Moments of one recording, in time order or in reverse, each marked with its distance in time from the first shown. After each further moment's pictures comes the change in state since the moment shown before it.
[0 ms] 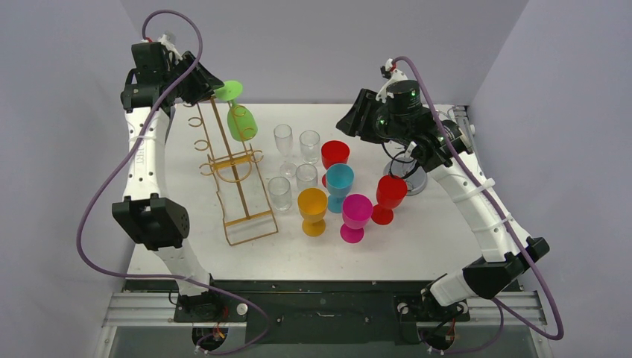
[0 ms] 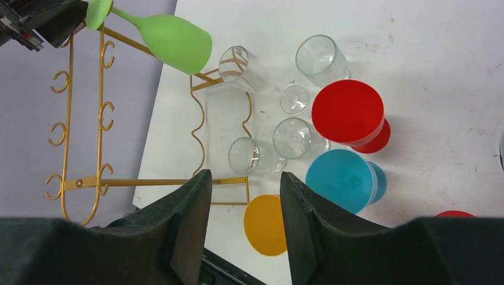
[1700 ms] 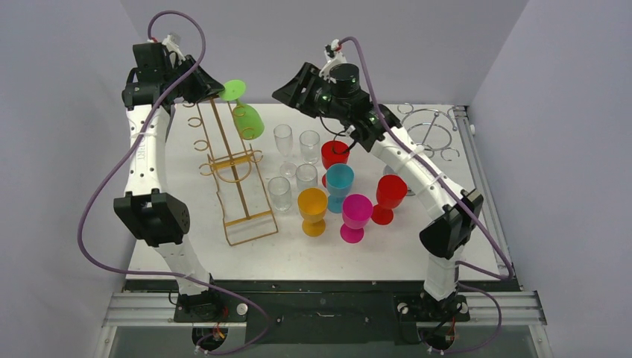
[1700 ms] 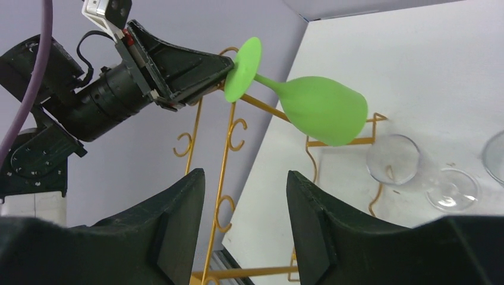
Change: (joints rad) left arm 0.008 0.039 0.024 -0.016 0.085 0.031; right arm 0.112 0.361 0.225 0.409 -0.090 0.201
